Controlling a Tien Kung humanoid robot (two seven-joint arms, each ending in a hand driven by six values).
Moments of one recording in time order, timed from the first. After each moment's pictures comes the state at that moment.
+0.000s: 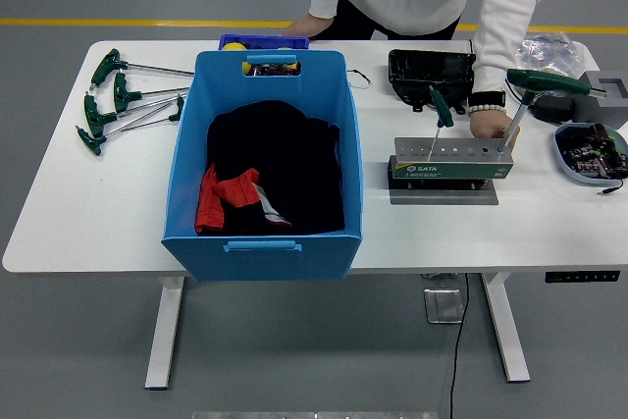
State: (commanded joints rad) left arm -0.01 0.06 -0.59 -0.18 -0.08 0.14 -0.09; right arm 0.21 -0.27 1.59 1.00 -1.43 -0.38 0.40
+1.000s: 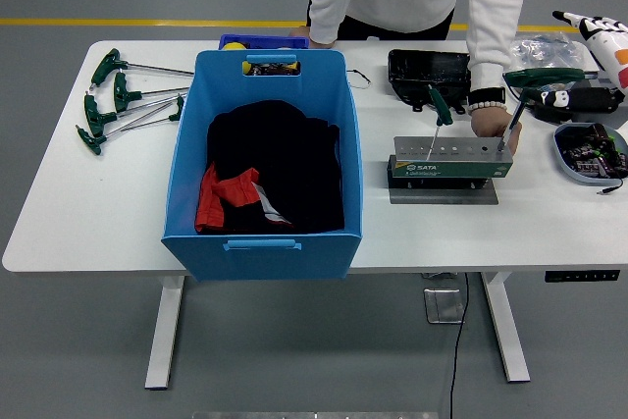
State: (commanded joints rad) left arm -0.02 0.06 -0.48 -0.18 -0.14 0.14 -0.09; right arm 0.69 -0.50 0.97 0.80 -1.87 -0.25 0.38
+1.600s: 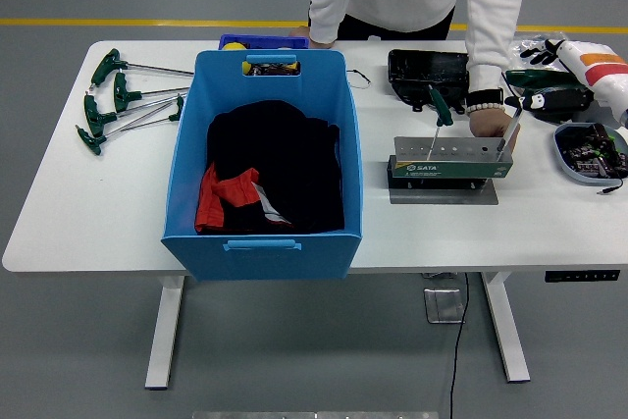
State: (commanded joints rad) left arm -0.04 0.07 -0.42 -0.18 -0.18 0.15 -0.09; right arm 0.88 -0.40 0.73 0.52 -1.75 -0.22 0.39
